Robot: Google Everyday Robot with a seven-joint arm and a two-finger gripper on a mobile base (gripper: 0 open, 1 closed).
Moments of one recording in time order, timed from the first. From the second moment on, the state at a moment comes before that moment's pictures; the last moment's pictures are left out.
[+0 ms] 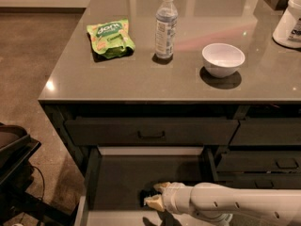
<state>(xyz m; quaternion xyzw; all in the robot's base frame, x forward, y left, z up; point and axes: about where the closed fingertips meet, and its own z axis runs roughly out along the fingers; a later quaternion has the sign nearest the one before) 0.426 -0.023 0.441 -0.40 0.83 0.21 0.33</state>
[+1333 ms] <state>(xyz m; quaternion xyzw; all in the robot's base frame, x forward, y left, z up) 0.429 -0.013 0.419 -0.45 0.82 0.19 0.31</state>
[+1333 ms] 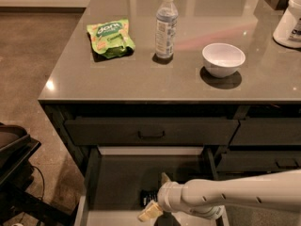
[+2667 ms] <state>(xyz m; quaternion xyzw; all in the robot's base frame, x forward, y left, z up) 0.435 -0.021 0.367 -0.45 0.83 0.17 0.28</state>
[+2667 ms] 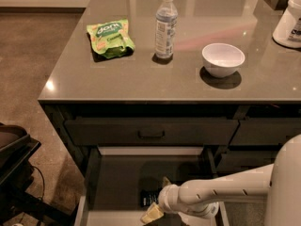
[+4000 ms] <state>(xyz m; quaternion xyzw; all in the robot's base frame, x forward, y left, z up) 0.435 -0.019 0.350 -0.43 0.84 0.17 0.28</state>
